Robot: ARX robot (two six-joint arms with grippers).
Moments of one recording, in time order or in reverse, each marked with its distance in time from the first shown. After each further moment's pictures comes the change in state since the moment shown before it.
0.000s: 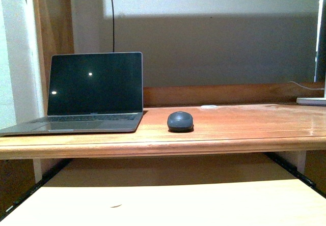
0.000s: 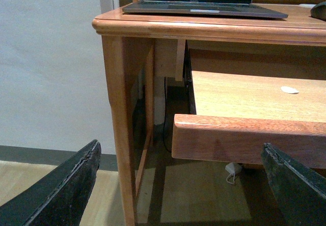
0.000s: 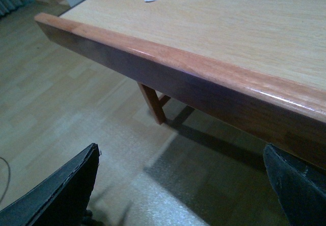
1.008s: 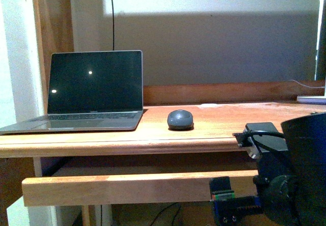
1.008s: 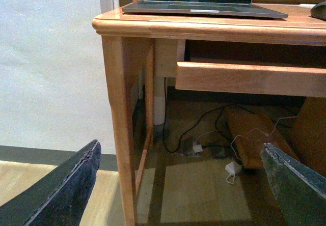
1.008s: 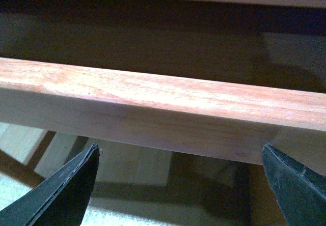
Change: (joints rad) left arm 0.000 0.000 0.000 0.000 0.000 0.000; right arm 0.253 0.879 0.620 0.315 0.868 0.107
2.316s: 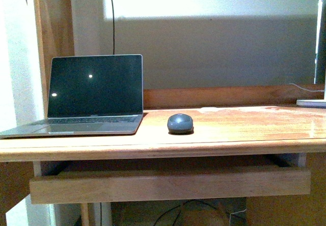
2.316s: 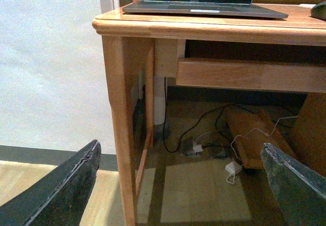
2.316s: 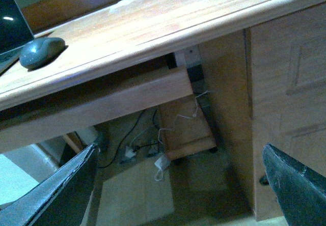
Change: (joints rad) left arm 0.000 0.000 0.000 0.000 0.000 0.000; right arm -0.098 -1.233 -0.639 -0.360 0.093 0.266
